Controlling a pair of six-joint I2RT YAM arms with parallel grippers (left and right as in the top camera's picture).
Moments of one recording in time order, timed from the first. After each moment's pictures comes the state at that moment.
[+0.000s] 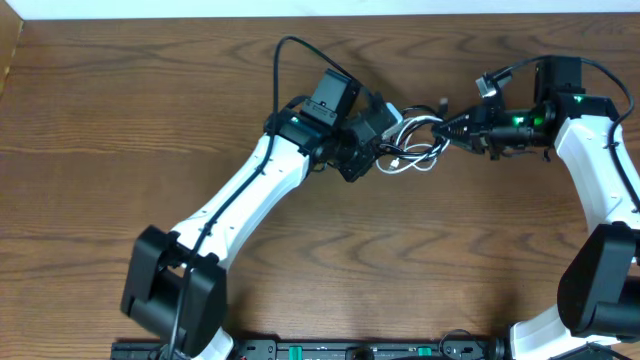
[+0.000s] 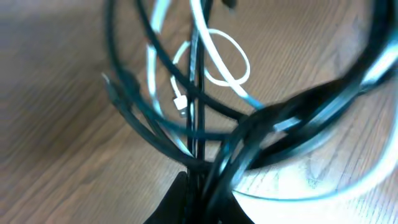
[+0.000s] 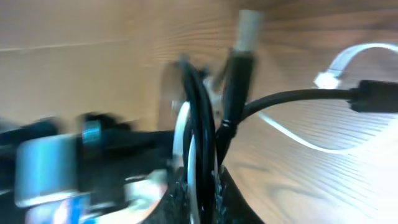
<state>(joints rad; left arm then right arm) -0.54 1.75 1.41 -0.69 0.40 0.34 -0.09 1.74 1.34 -0.90 -1.02 0.30</state>
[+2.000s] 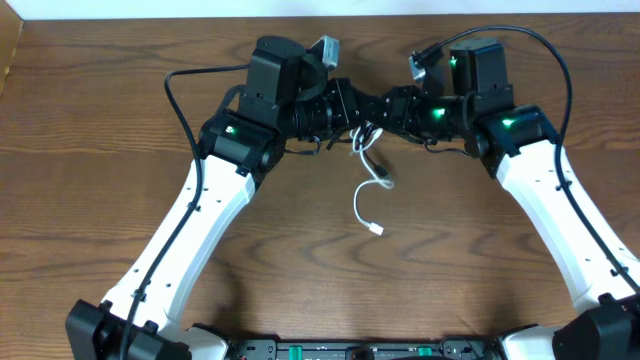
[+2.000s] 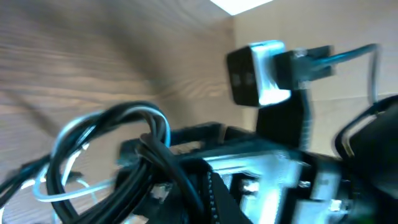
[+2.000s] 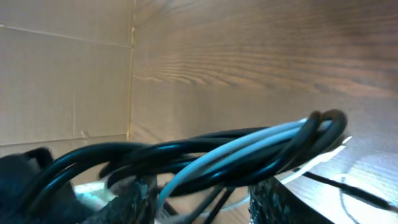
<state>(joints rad) -0.43 1.52 1.41 -0.45 0.64 -0.86 0.32 1.57 1.36 -0.53 -0.68 0.71</state>
